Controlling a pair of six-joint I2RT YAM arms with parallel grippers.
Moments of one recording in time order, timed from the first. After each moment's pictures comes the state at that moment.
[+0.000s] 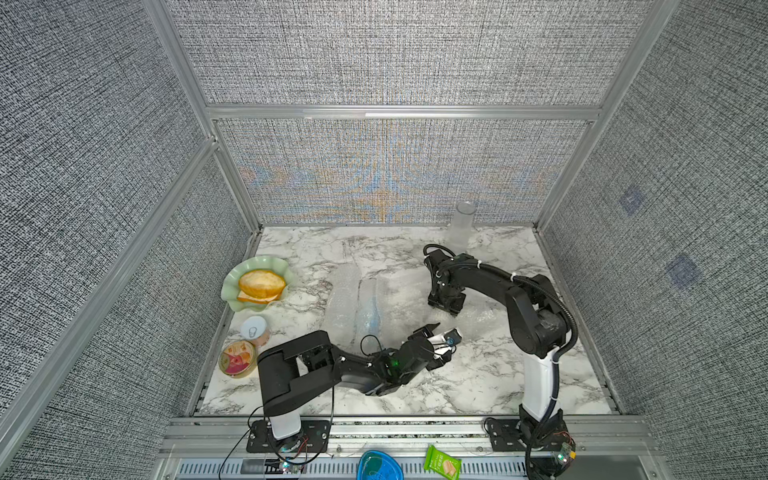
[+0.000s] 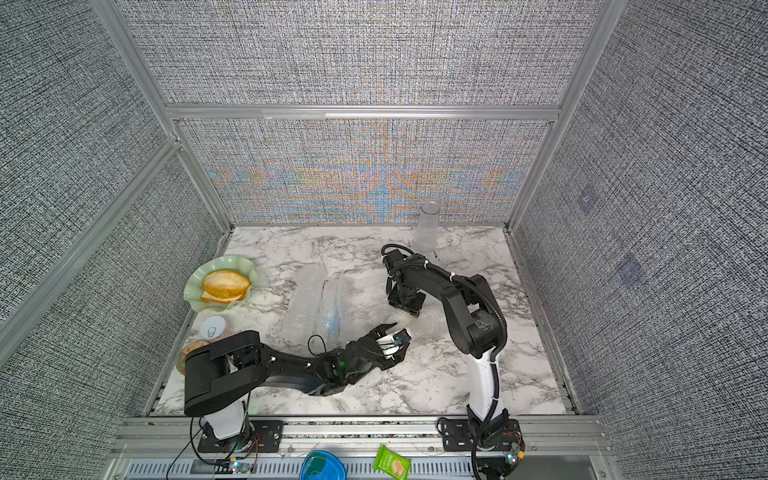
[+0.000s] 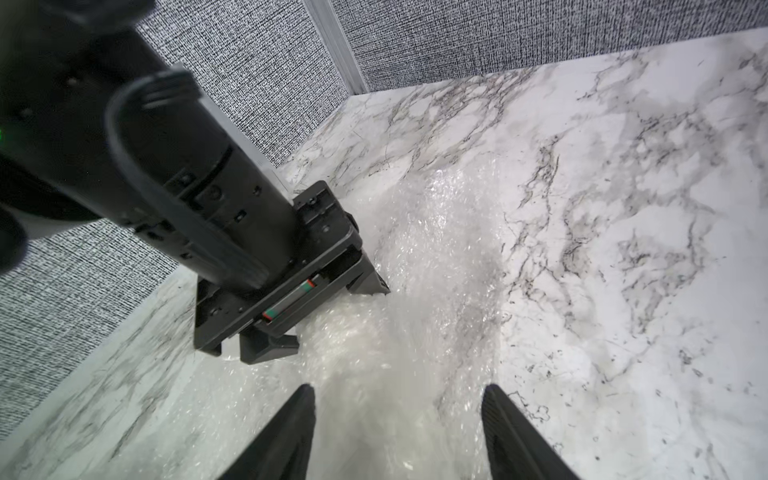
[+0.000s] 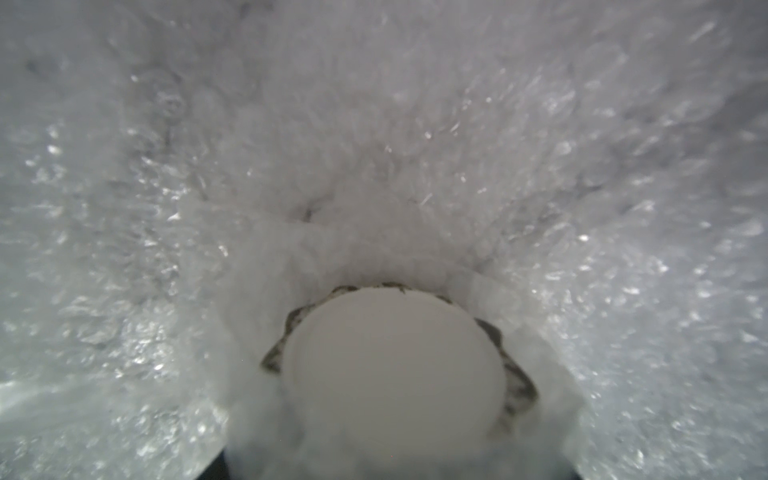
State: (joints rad) left arm -1.26 1.80 0.73 0.70 -0.39 0.29; right arm 0.50 2.05 1.49 -0.94 0.07 0.94
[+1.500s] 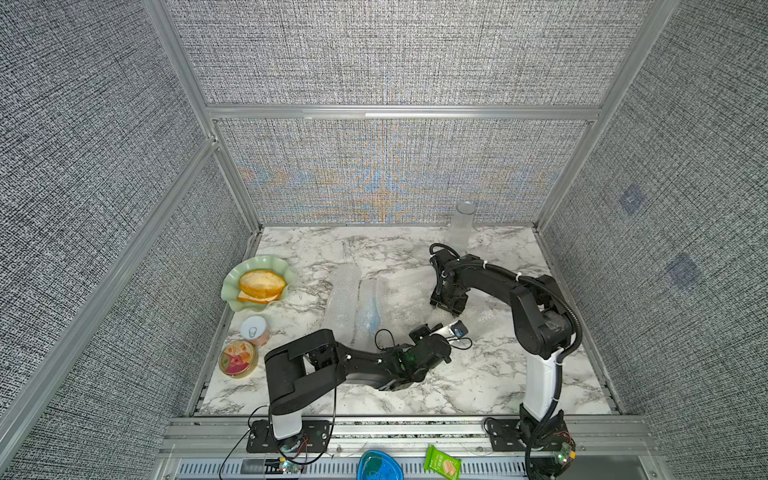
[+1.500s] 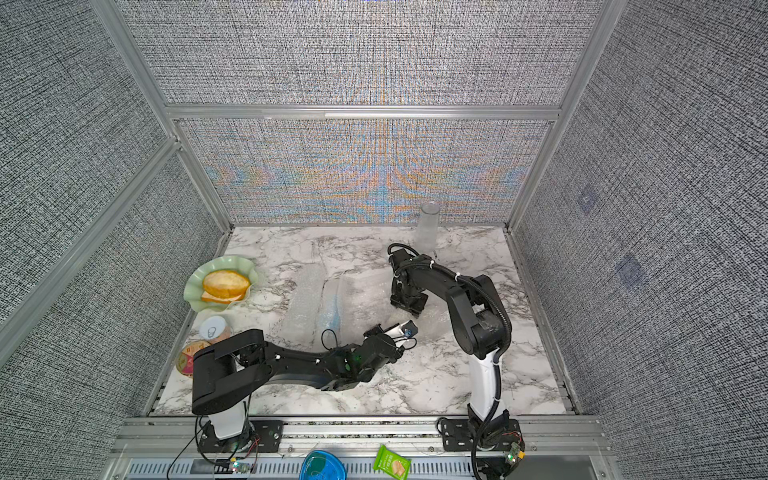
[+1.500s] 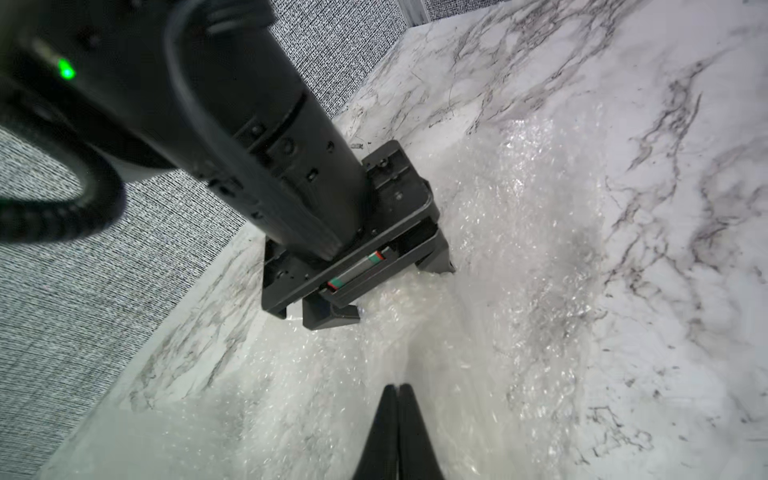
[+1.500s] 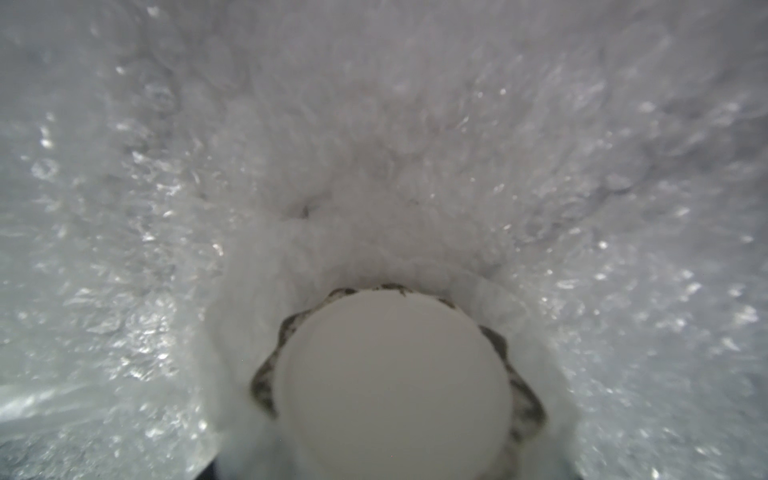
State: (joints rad) left arm -1.26 1.80 0.86 0.45 -0.58 0.21; right arm 0.46 2.03 1.45 -0.89 0.00 0.90
